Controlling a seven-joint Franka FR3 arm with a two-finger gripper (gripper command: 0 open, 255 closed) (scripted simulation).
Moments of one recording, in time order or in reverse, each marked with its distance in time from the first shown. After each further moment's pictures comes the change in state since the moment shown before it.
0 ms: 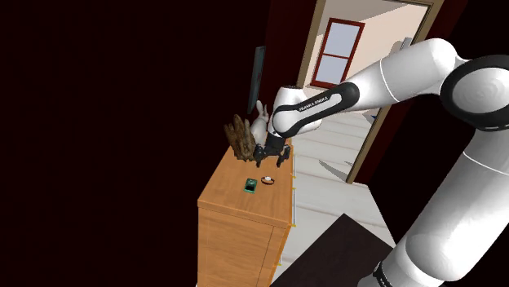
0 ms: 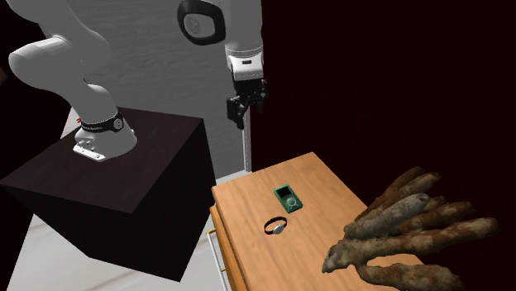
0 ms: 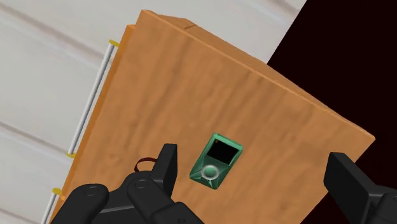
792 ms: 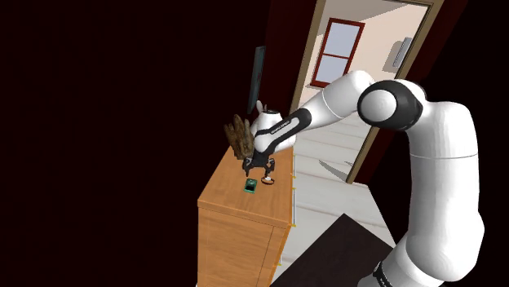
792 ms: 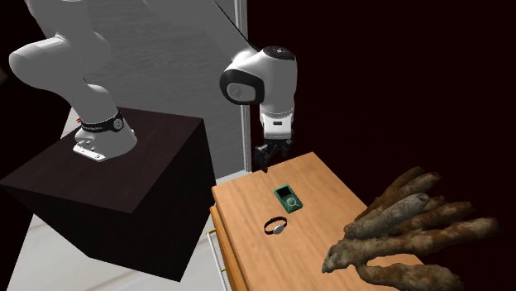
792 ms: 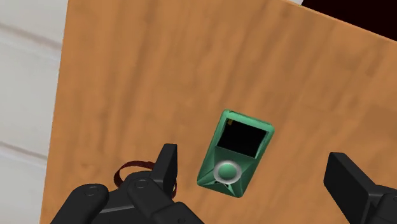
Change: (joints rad) arm 0.011 0.451 -0.061 0.291 -0.073 0.140 0.156
